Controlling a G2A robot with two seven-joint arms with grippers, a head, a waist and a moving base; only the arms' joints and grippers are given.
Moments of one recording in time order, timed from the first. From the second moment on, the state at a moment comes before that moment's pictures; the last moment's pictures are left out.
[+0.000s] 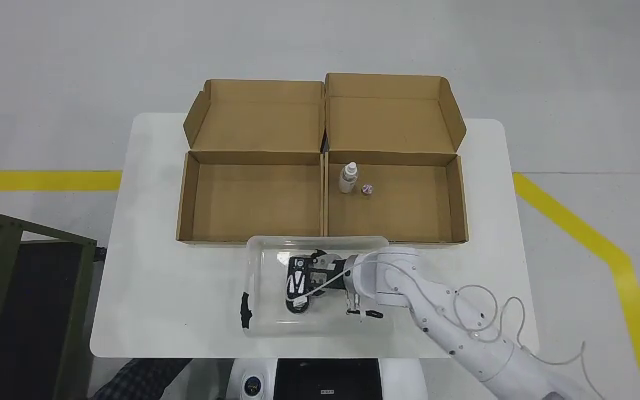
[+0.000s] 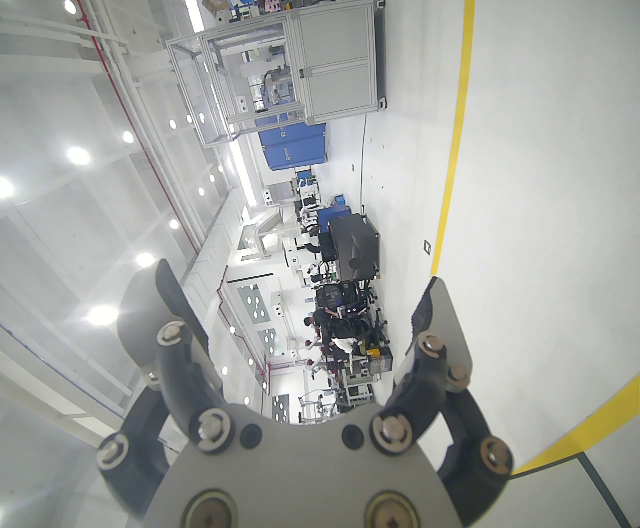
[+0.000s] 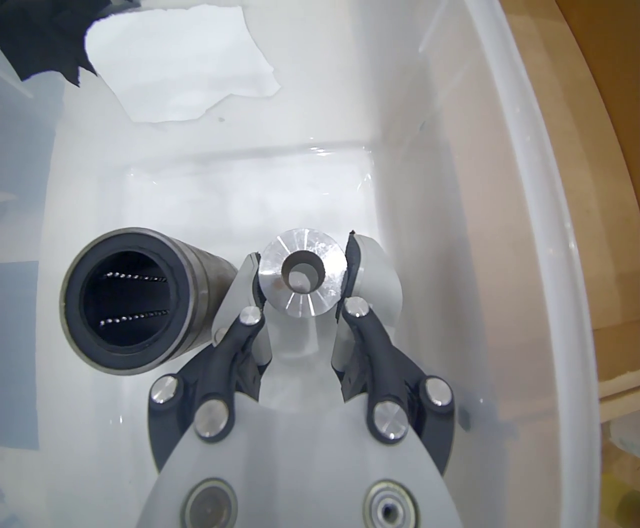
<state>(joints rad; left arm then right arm) -0.01 -0.37 -0.75 -1.25 2.03 -0.40 0.22 -1.01 -1.21 0.70 -1.62 -1.34 -0.67 0.47</state>
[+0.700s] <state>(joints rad) -0.01 -0.37 -0.75 -1.25 2.03 -0.40 0.22 -1.12 -1.17 0.86 -1.80 -1.25 -0.75 0.37</state>
